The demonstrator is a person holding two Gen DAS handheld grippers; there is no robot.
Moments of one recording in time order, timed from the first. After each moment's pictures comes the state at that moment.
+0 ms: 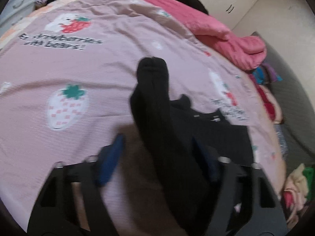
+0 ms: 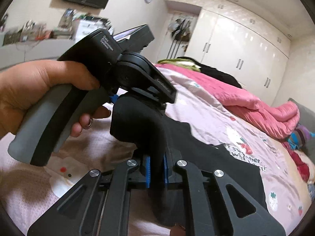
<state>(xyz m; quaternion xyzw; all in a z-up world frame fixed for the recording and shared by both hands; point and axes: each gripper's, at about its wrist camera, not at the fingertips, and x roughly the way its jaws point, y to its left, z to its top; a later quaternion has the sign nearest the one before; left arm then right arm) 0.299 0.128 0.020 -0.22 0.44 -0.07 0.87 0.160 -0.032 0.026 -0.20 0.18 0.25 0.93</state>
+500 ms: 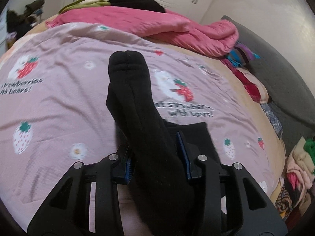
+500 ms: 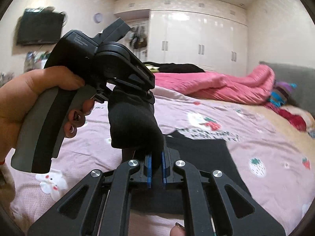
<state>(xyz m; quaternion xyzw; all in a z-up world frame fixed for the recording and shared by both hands) 0.314 -0.016 0.085 -0.13 0.42 -0.14 0.89 0.168 -0.158 0.052 -0.04 0.18 0.15 0.97</state>
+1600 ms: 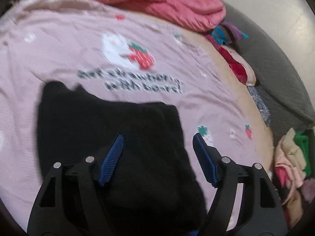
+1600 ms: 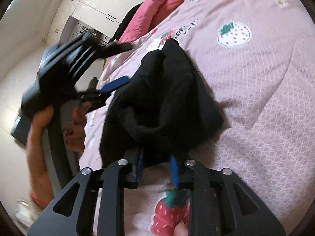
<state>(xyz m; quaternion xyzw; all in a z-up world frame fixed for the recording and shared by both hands) 0.350 -0.125 0.025 -0.14 0.47 -0.20 0.85 0.207 -0.306 -0.044 0.37 0.41 0.21 0.81</state>
